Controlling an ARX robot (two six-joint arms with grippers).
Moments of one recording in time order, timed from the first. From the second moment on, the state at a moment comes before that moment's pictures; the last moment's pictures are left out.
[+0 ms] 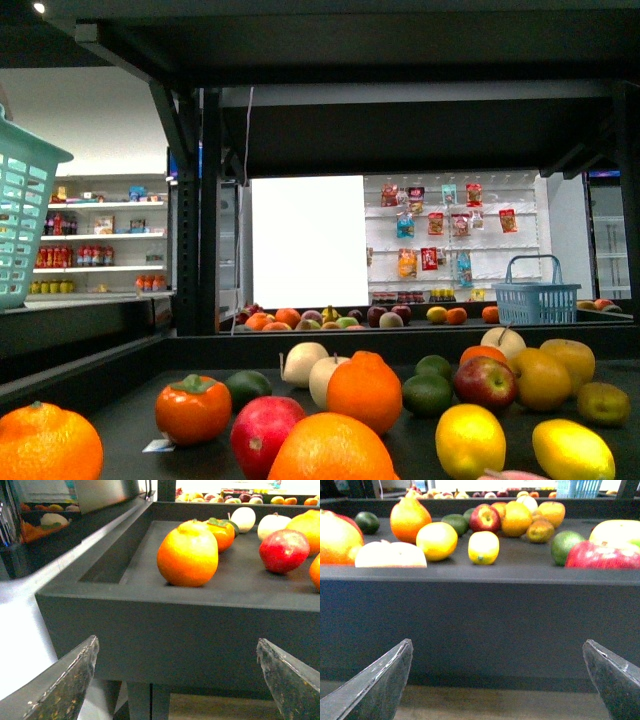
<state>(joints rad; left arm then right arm) 0.00 0.00 0.01 0.00 0.00 0.00 0.00 0.00 0.02 0.00 0.00 0.00</state>
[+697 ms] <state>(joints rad) 0.00 0.00 0.01 0.00 0.00 0.00 0.00 0.00 0.02 0.00 0.00 0.00</state>
